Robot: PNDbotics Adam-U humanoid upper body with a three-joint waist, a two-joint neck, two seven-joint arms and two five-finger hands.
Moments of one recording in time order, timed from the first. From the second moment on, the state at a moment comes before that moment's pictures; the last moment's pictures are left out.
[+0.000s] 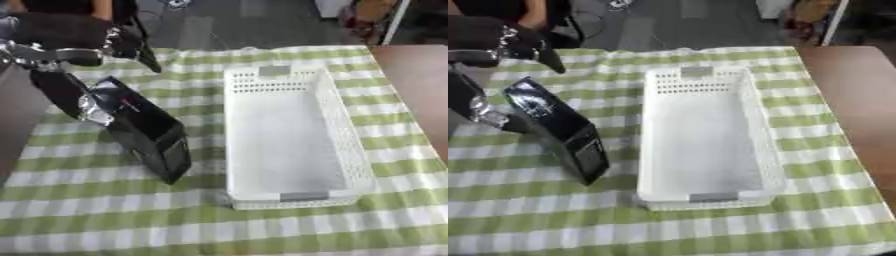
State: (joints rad) left arm -0.59 0.95 -0.28 -1.68 -0.35 -0.50 -0.61; right arm -0.12 -0.40 -0.11 -1.99 0.37 -0.31 -0.22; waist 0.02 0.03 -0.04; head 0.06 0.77
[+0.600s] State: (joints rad) left arm -0.60 0.94 -0.32 -1.64 -0.36 -0.48 -0.62; right arm -0.12 -0.40 -0.11 -1.99 0.36 -0.31 -0.21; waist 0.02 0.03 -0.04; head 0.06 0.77
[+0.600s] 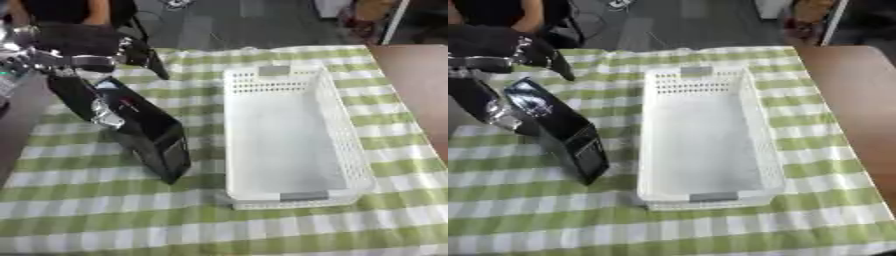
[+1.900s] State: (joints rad) left arm -0.63 0.89 -0.37 -1.44 -0.55 -0.52 -0.59; right arm -0.11 -0.40 -0.11 -1.99 0.36 -0.32 -0.21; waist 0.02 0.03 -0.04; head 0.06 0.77
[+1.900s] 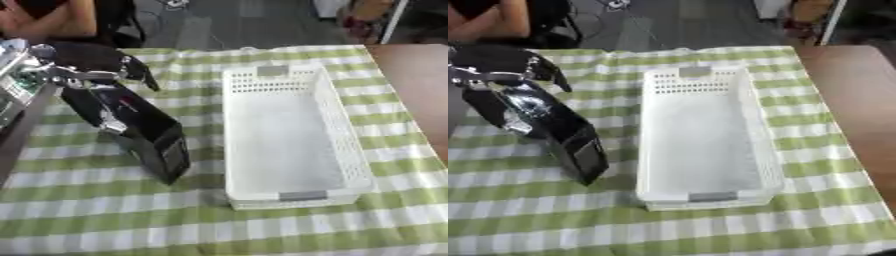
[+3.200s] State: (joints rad) left arm -0.63 0.85 -0.42 -1.34 -0.61 -0.53 -0.57; right arm -0.11 -0.40 -0.11 -1.99 0.36 -0.32 -0.21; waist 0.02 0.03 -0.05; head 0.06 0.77
